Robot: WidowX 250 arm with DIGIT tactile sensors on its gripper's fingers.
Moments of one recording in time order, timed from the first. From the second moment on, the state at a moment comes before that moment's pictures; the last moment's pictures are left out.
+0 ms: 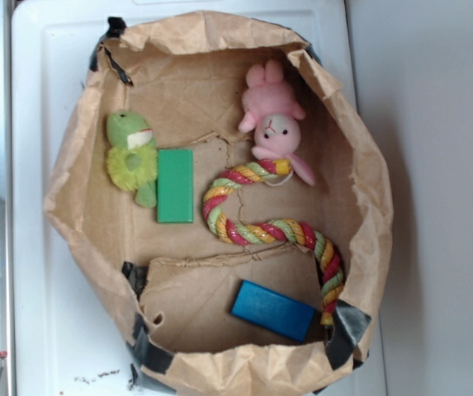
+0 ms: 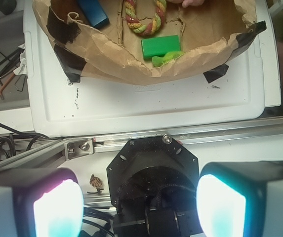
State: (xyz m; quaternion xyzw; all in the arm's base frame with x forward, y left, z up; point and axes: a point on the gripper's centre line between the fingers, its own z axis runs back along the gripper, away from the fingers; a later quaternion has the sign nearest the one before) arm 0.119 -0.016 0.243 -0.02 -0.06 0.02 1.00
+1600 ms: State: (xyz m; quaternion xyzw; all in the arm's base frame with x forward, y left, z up) arm 0.170 -0.017 0.211 0.01 -0.07 0.06 1.00
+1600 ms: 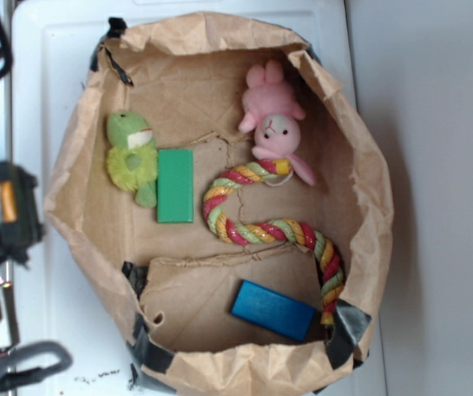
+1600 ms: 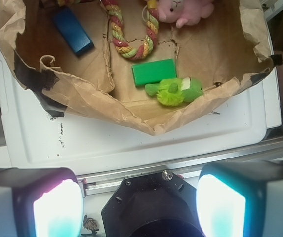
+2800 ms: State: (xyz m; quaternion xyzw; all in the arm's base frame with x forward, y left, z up) arm 0.239 0.006 0.177 0.01 -0.08 0.05 0.99
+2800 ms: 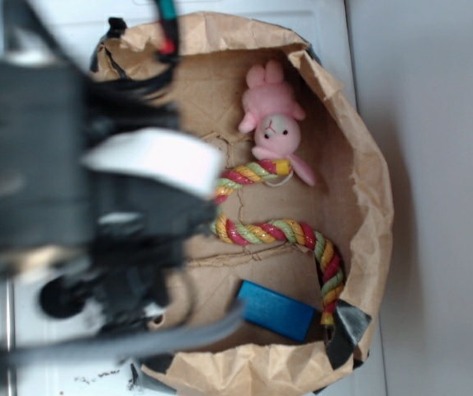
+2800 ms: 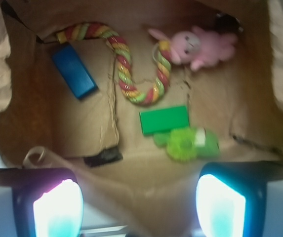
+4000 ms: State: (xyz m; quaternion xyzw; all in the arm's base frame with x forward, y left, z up) arm 0.235 -0.017 0.116 0.02 -0.09 0.00 1.00
